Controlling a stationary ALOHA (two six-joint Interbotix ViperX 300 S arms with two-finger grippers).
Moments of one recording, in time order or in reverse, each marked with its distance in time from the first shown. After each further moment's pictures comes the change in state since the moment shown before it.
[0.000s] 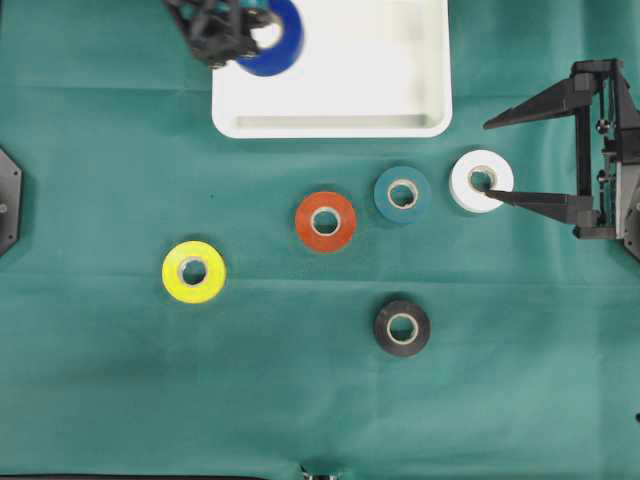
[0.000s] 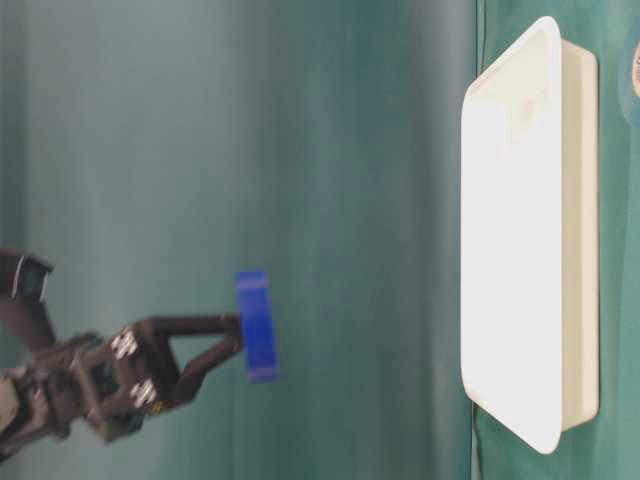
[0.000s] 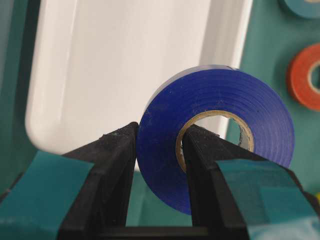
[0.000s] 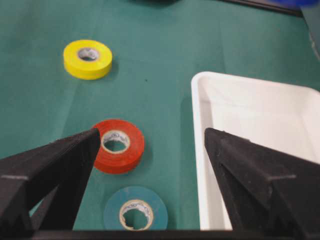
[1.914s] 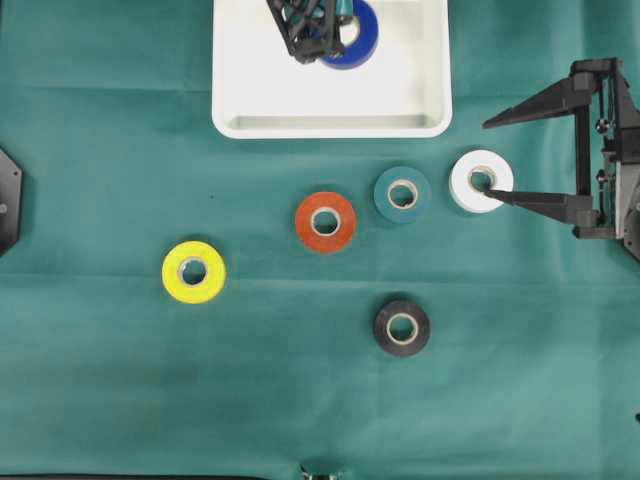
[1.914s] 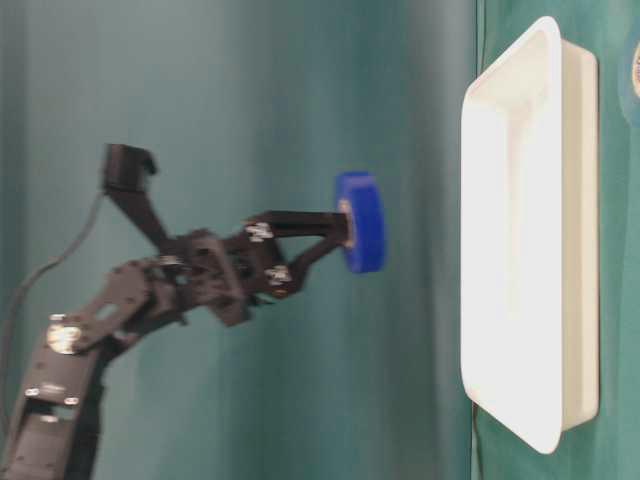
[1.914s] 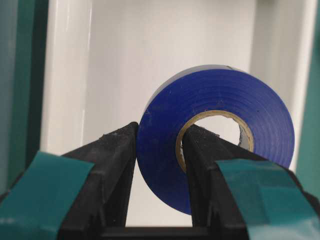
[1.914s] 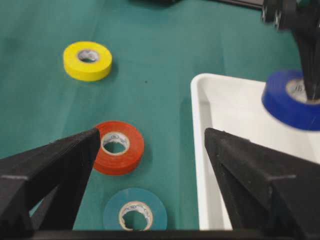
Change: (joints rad) left arm 0.032 0.281 -0.107 0.000 -0.190 0.103; right arm 0.000 0.002 -0.006 -0.002 0.005 0.000
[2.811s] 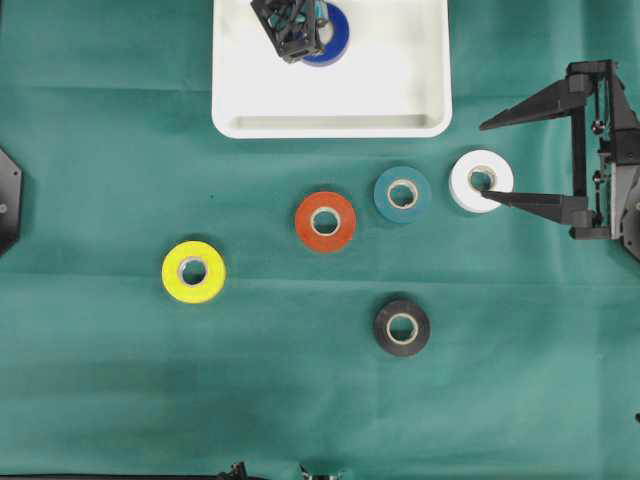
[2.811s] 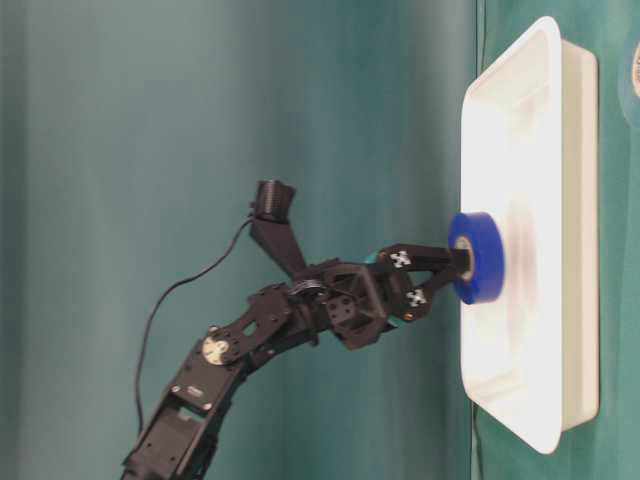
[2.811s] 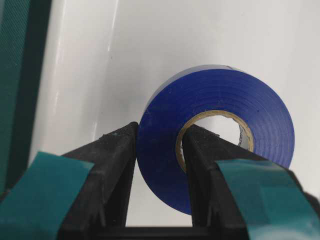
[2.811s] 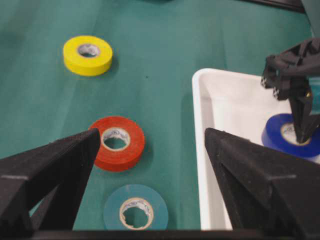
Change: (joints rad) left arm 0.098 0.110 0.156 0.002 -0.219 0.002; right arm 0.000 0.015 -0.002 0.000 -0.003 0.002
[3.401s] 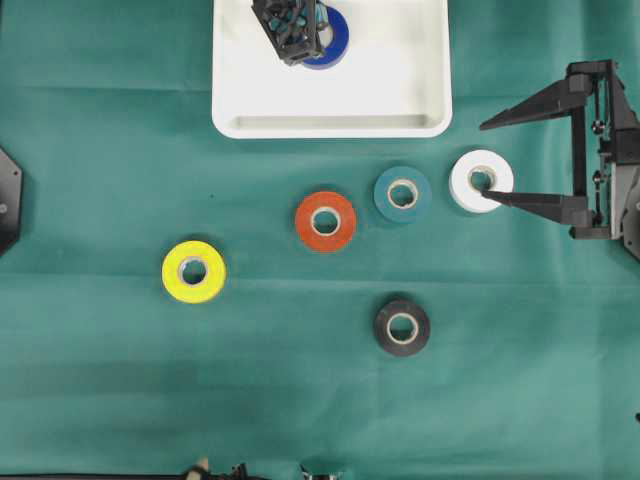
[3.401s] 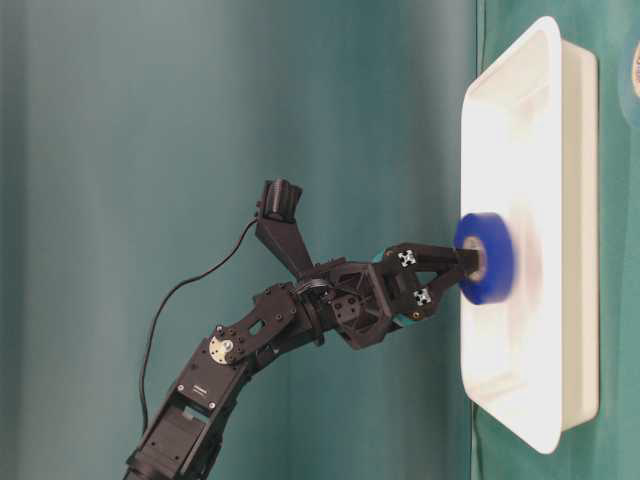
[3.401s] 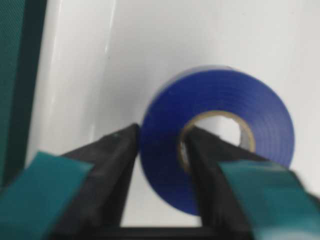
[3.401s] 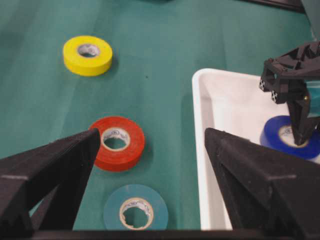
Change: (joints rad) left arm 0.000 0.003 0.003 -0.005 -0.008 -0.002; right arm 0.000 0.000 0.000 0.000 0.000 0.000
